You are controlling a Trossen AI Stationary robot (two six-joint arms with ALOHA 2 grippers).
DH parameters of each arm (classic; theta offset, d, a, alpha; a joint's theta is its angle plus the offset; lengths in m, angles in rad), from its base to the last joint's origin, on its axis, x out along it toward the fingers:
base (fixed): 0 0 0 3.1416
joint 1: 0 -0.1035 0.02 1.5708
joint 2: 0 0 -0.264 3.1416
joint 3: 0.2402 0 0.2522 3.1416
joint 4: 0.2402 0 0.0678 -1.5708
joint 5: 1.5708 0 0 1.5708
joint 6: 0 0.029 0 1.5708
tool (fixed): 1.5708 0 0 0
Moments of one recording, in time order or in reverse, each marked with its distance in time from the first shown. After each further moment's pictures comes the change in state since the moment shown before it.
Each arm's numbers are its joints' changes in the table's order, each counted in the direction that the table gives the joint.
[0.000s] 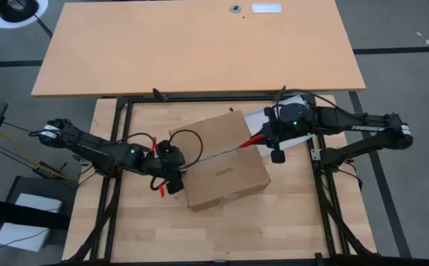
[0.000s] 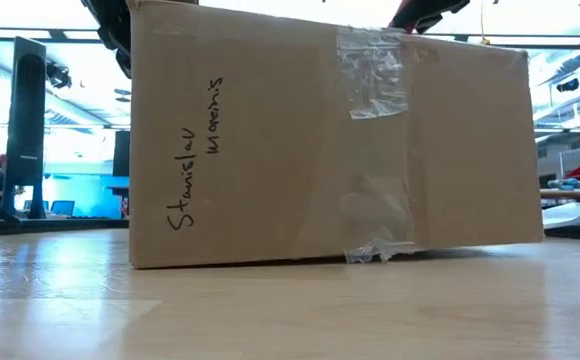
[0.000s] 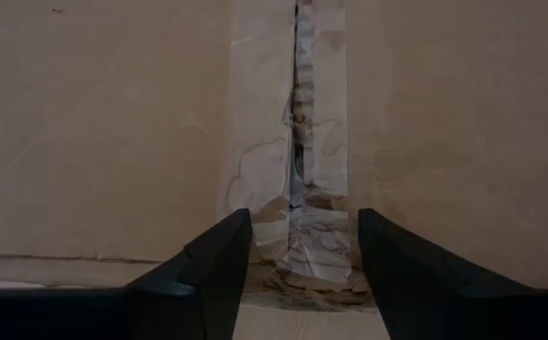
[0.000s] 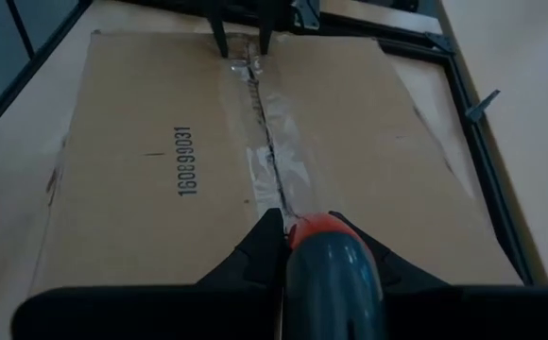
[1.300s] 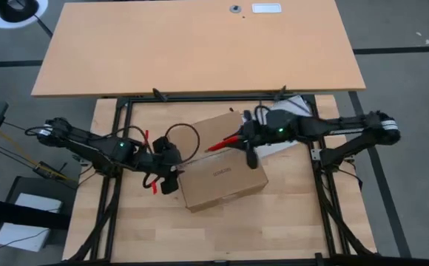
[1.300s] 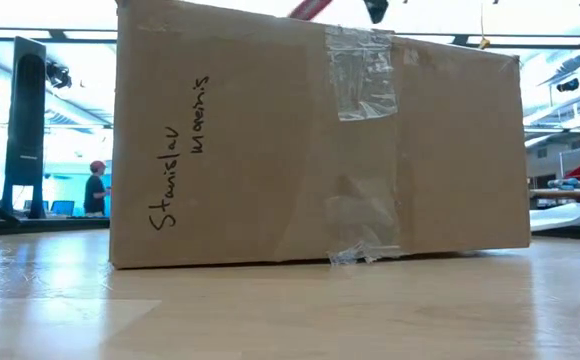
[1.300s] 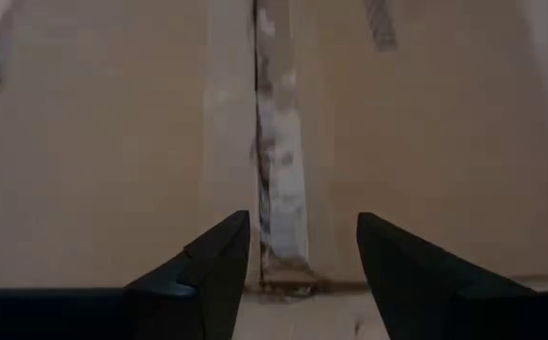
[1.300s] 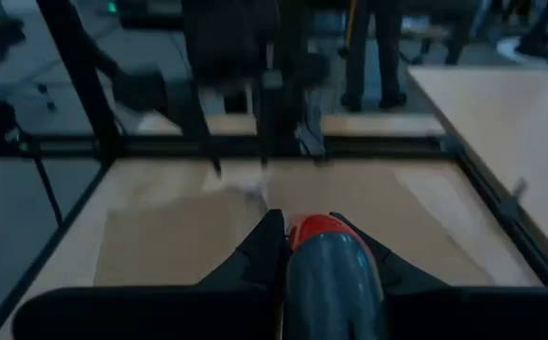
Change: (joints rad) left arm 0.007 -0.052 0.162 0.109 0.022 0.075; right arm -0.088 0.216 -0.001 -0.555 0.026 0.228
